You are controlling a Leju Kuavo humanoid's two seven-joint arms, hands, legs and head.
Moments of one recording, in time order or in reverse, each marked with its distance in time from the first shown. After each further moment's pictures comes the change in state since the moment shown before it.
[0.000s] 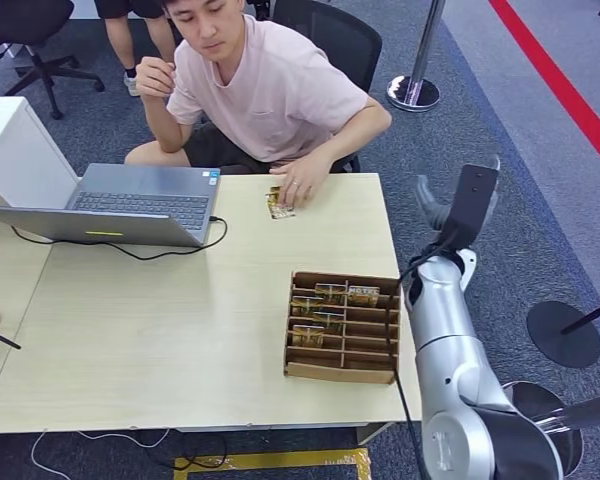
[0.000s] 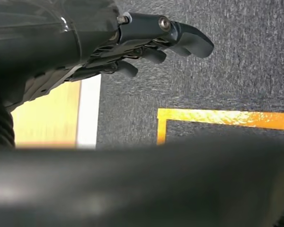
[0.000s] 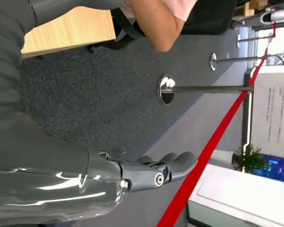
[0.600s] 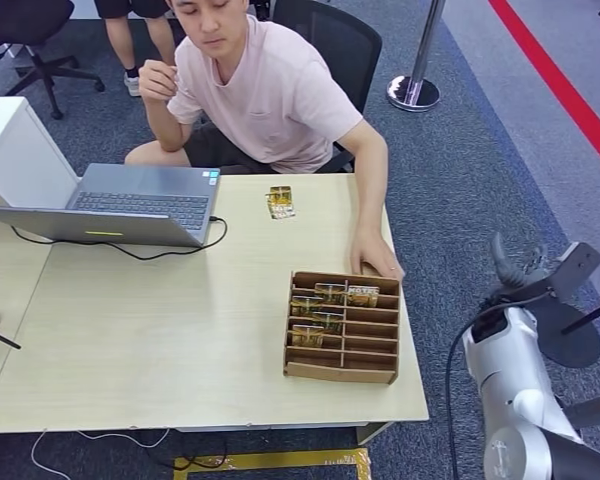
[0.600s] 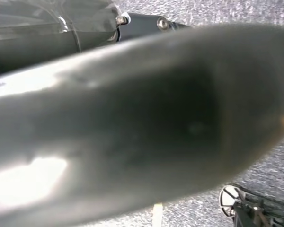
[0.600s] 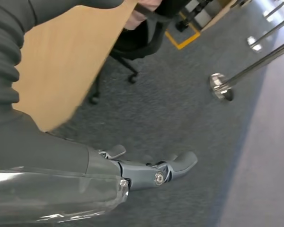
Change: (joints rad) left arm 0.005 0.000 0.001 0.002 0.020 0.012 0.015; right arm 0.111 -0.252 -0.130 0.157 -0.666 0.271 0.050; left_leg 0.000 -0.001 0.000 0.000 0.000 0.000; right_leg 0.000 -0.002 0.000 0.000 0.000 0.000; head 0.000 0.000
